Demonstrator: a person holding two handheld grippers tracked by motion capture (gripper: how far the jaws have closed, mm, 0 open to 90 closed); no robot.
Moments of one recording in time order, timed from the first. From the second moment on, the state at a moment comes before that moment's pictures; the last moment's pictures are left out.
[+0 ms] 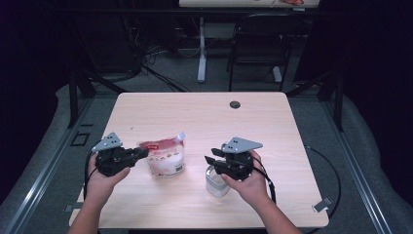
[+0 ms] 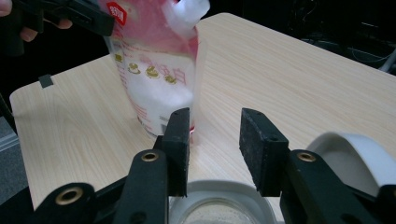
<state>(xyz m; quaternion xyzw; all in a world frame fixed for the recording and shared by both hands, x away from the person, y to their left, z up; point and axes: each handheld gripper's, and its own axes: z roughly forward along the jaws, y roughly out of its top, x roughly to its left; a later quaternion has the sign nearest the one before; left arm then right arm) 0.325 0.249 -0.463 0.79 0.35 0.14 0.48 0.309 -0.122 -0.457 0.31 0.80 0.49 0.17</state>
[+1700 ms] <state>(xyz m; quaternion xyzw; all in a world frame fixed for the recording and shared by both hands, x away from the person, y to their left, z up) 0.297 0.178 -0.440 0.84 0.23 0.14 0.48 0.285 -0.165 -0.461 0.33 0.78 0.50 0.18</state>
